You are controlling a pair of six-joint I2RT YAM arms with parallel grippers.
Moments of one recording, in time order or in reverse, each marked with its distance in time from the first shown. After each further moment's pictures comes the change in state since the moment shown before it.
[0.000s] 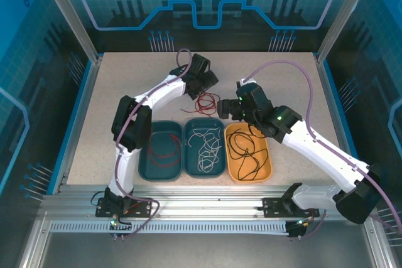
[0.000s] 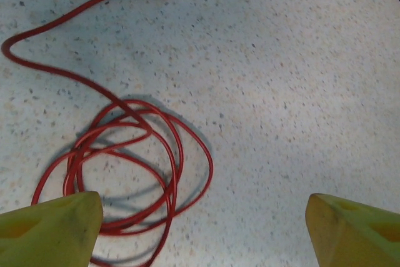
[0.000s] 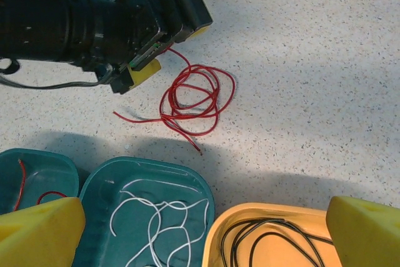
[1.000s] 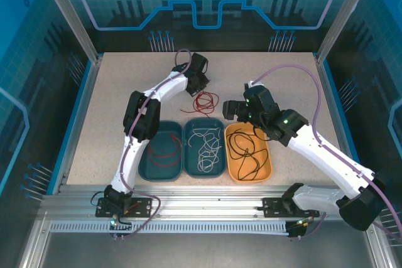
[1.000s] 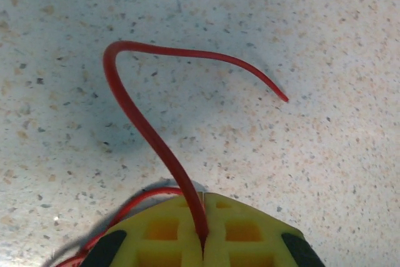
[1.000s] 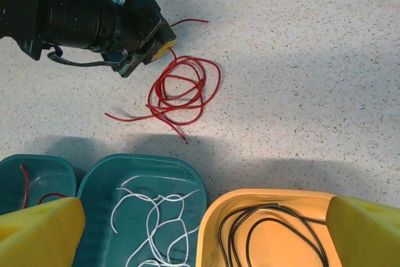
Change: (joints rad) left arm 0.062 0.220 0.218 -0.082 -0.008 0.011; right arm -0.043 -0.058 -0.058 0.000 -0.038 0.055
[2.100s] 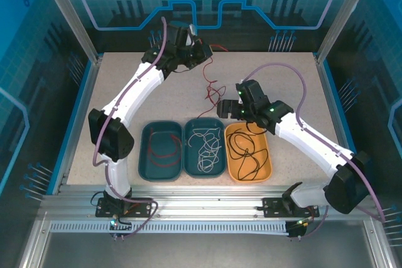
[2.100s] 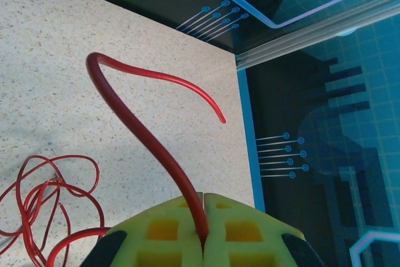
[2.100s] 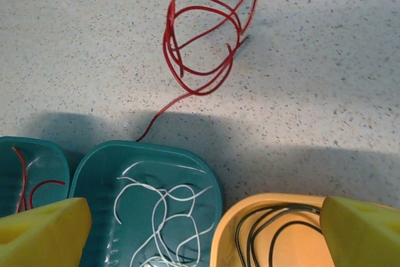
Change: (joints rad) left arm 0.000 -0.466 -0.053 0.090 0.344 0.216; right arm -0.077 0.187 0.013 0.072 -0.189 -0.017
